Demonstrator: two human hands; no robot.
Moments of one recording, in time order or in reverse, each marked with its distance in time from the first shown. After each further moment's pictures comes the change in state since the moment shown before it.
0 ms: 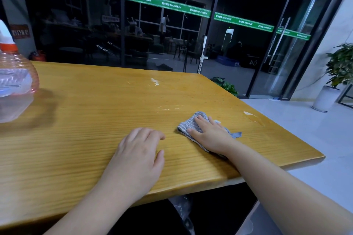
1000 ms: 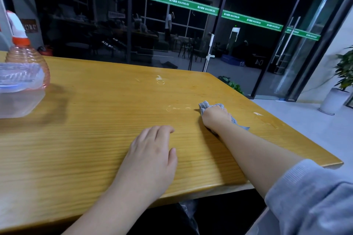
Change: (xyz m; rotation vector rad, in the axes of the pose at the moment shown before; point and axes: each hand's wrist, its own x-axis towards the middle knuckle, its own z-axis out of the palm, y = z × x) left_hand 0.002 0.003 -0.010 -0.134 -0.115 -0.106; right_hand 0.089 -0.011 -0.001 -0.115 0.101 0.369
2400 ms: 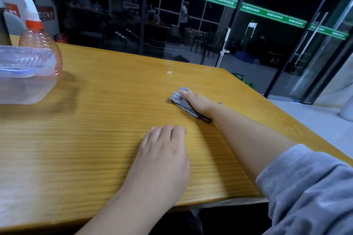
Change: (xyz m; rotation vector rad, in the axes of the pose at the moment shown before) left_hand 0.001 -0.008 0.022 0.191 0.201 0.019; right_hand 0.018 -0.069 -0.001 0.511 -0.244 -0.373
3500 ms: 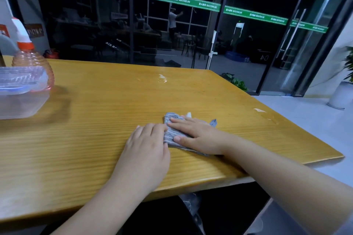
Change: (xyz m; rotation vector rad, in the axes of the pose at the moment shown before) left_hand 0.003 0.005 -0.017 -0.096 -0.155 -0.092; right_hand -0.130 0.033 -0.003 -0.383 -0.160 -0.437
